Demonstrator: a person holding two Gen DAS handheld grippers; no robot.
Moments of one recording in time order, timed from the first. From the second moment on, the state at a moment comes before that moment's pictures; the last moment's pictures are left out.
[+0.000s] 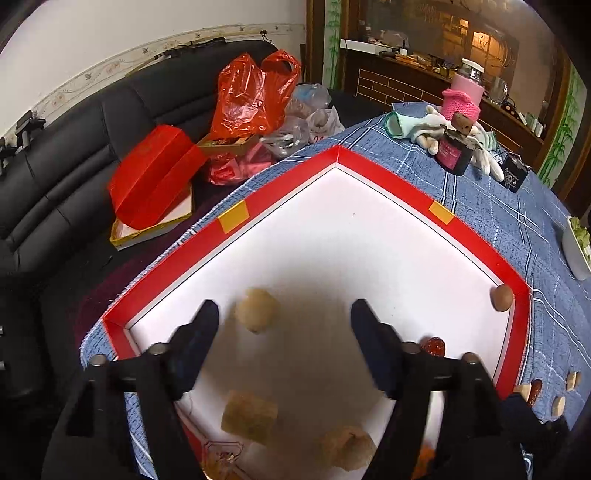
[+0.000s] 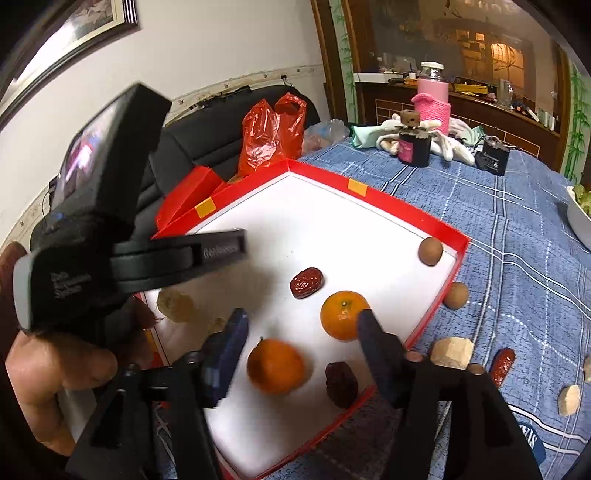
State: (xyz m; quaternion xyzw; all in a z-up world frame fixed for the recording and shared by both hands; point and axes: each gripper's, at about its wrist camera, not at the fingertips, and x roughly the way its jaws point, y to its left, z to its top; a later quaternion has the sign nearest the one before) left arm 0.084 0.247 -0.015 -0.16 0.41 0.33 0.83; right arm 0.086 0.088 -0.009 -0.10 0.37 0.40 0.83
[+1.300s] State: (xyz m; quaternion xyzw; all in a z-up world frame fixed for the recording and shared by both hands) left arm 0.033 0.079 0.010 -0.09 0.36 0.14 0.92; right arm 0.171 -0.114 -0.040 -0.05 0.44 0.21 0.87
